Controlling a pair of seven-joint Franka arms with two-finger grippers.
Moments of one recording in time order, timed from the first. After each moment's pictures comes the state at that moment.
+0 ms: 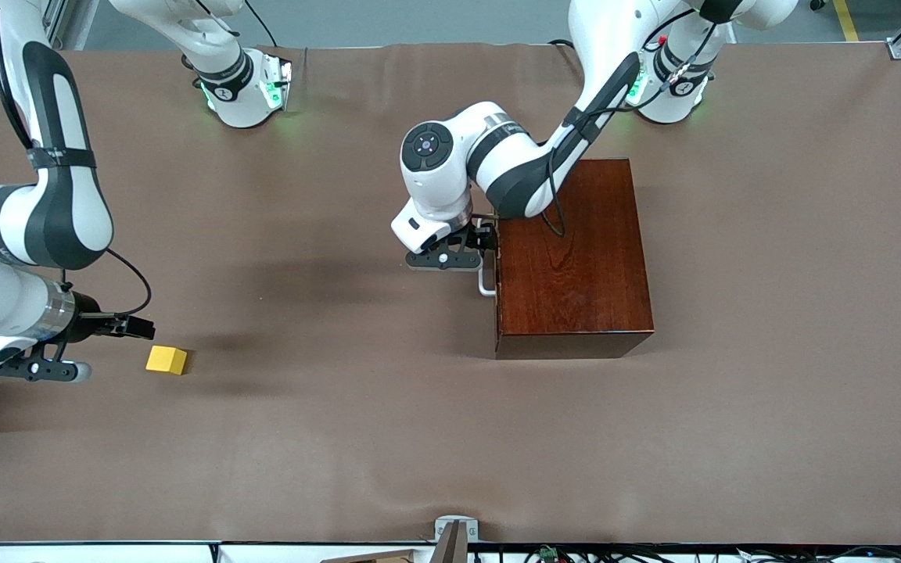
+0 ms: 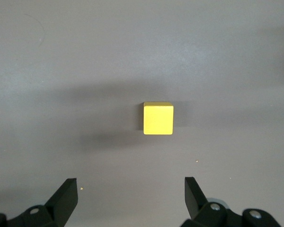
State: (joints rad) left arm -0.70 0.66 -0.22 -1.42 0.21 1.98 -0.88; right arm 0.00 0.41 -0.07 -1.62 0.03 1.96 0.02
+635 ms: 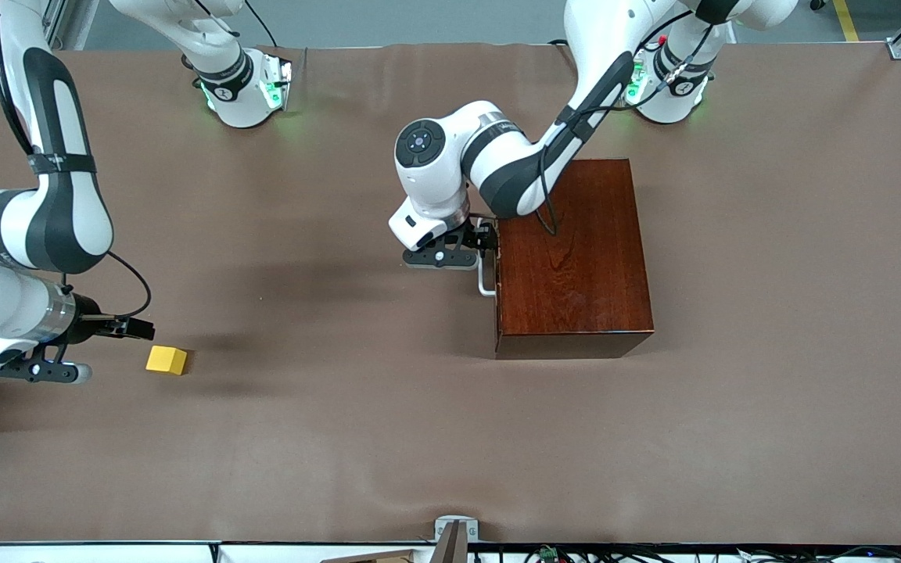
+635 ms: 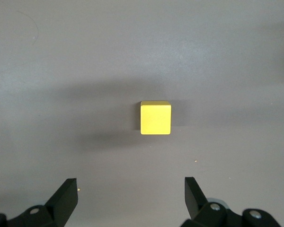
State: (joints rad) left arm -0.71 0.66 -0.22 -1.42 0.26 1.98 -0.88; right arm 0.00 0.42 -0.07 -1.62 0.03 1.96 0.02
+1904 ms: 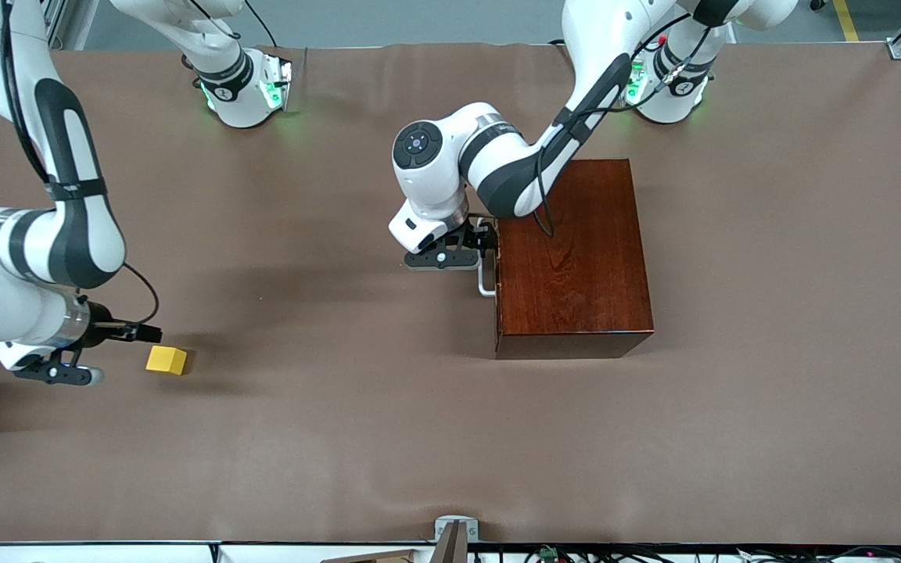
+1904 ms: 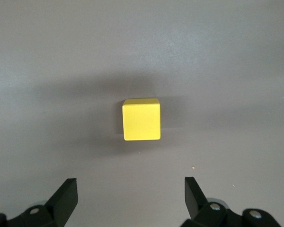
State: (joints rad) left arm -0.71 0.68 -0.22 -1.40 0.27 1.97 -0.95; right arm -0.03 0.47 -0.07 -1.71 0.03 2.09 0.02
